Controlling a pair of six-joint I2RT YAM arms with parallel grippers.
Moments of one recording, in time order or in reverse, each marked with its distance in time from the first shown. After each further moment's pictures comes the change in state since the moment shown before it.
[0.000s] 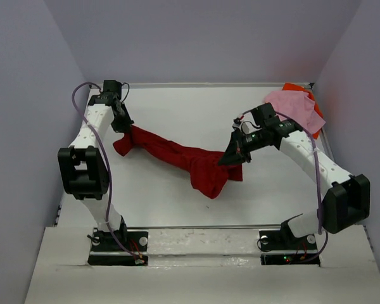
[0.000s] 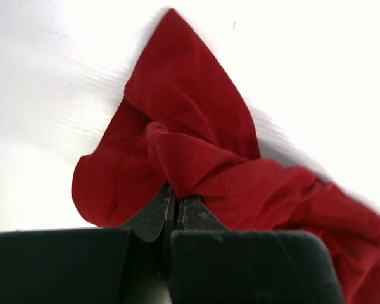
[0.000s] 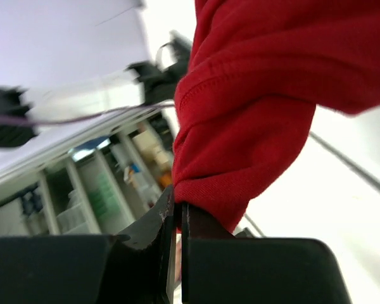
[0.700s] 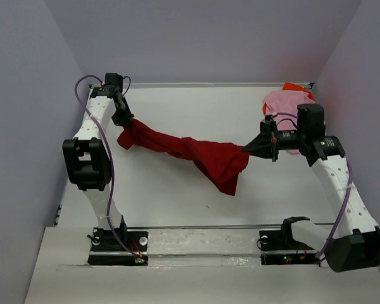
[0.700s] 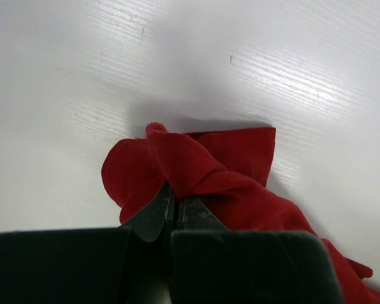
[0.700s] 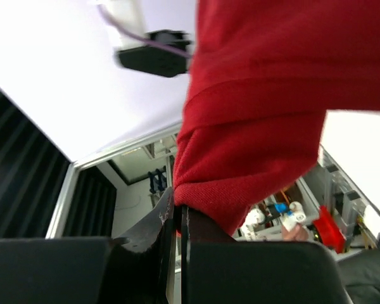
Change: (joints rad) left arm 0.000 0.123 0.170 -0.043 -0.031 0.020; right arm -0.261 -0.378 -0.139 0.142 -0.413 0.518
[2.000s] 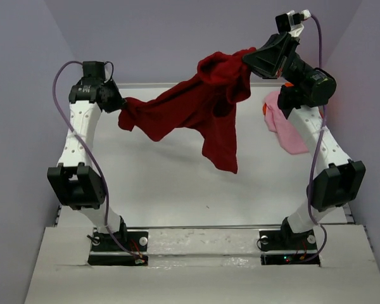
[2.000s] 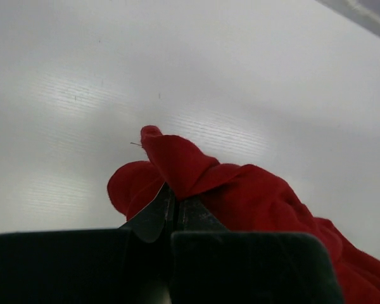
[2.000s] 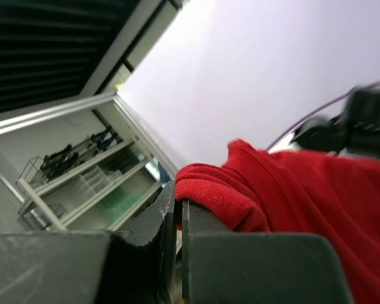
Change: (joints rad) left arm 0.029 -0.186 0.056 0.027 0.147 -0.018; right arm 0.106 0.549 0.573 1.942 0.415 0.798
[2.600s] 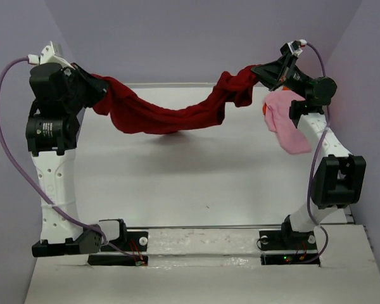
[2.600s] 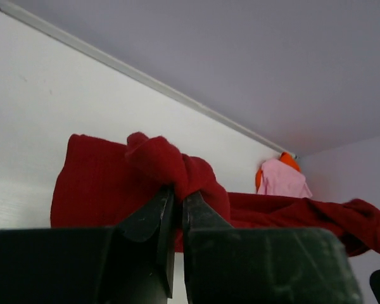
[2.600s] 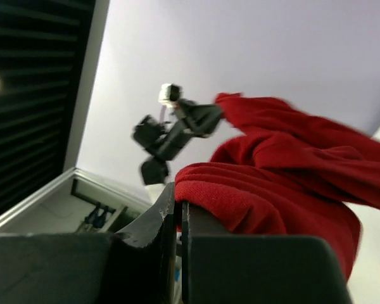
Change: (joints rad) left arm 0.025 -0.462 0.050 0.034 0.069 -0.226; right arm -0.204 0.008 -0.264 -0.128 -0.111 0.011
